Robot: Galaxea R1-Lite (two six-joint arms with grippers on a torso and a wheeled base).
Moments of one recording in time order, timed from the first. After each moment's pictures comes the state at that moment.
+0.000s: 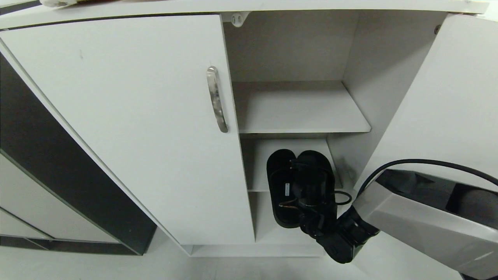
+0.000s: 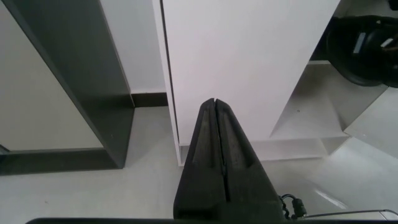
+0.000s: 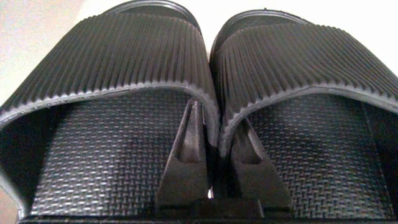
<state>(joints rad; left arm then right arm) 0.00 0.00 0.00 0.00 -0.03 0.00 0.72 2.38 -1.15 -1.14 -0.73 0.07</state>
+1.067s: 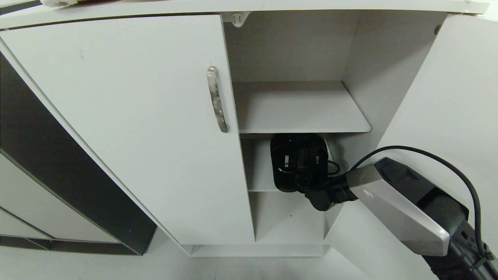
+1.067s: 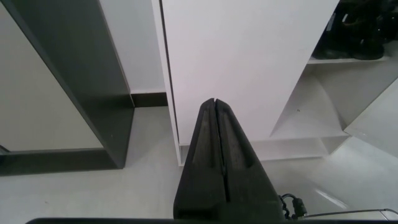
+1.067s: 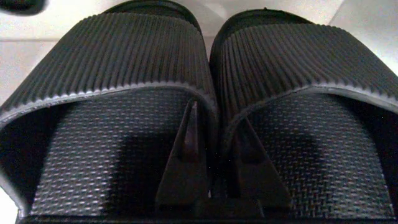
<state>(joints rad) 0.00 0.00 0.00 0.00 -0.03 0.01 0.58 2.57 -1.77 -0.74 -0.65 0.07</state>
